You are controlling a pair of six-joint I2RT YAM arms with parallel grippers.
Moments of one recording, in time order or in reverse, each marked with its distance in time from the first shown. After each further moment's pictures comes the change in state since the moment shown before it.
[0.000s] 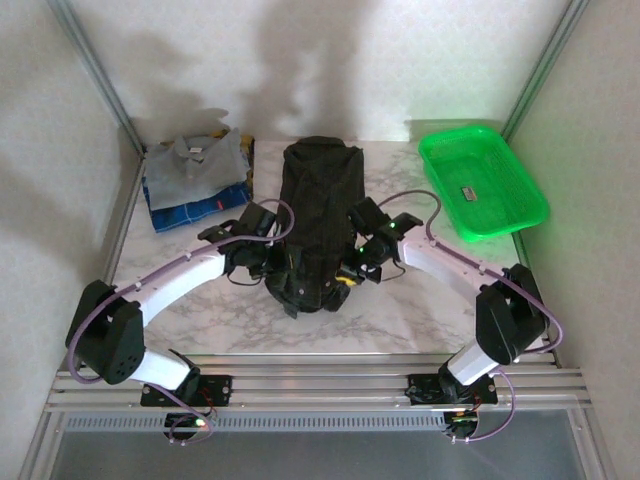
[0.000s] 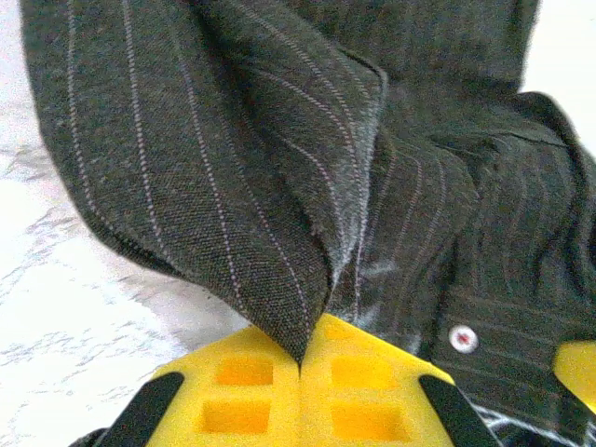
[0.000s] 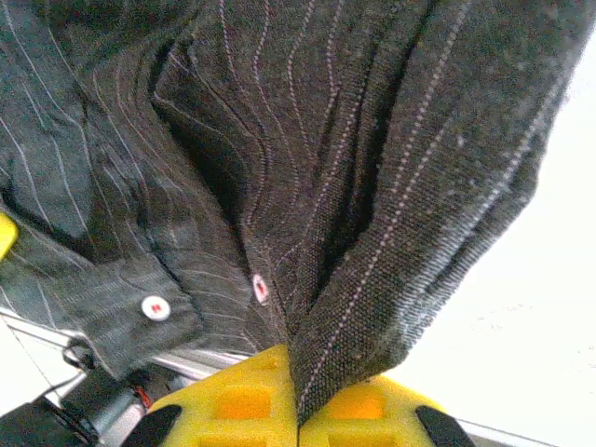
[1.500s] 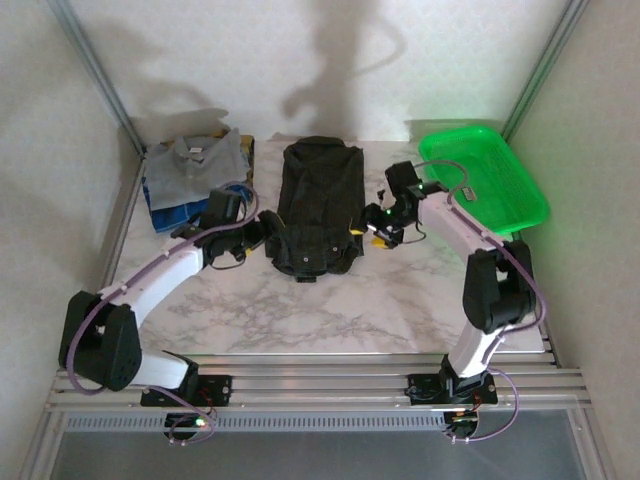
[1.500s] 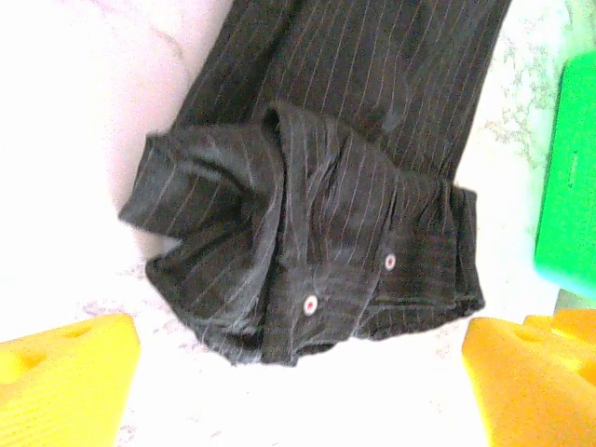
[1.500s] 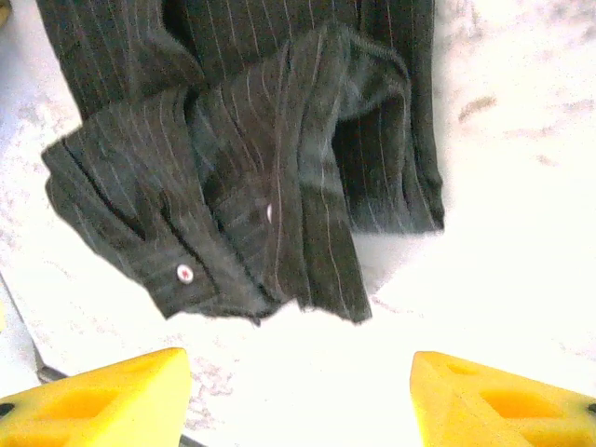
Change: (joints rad) left arm 0.190 -0.060 -0.085 0.212 0.008 -0.129; right arm -0.295 0.138 0.131 0.021 -0.074 -0.278
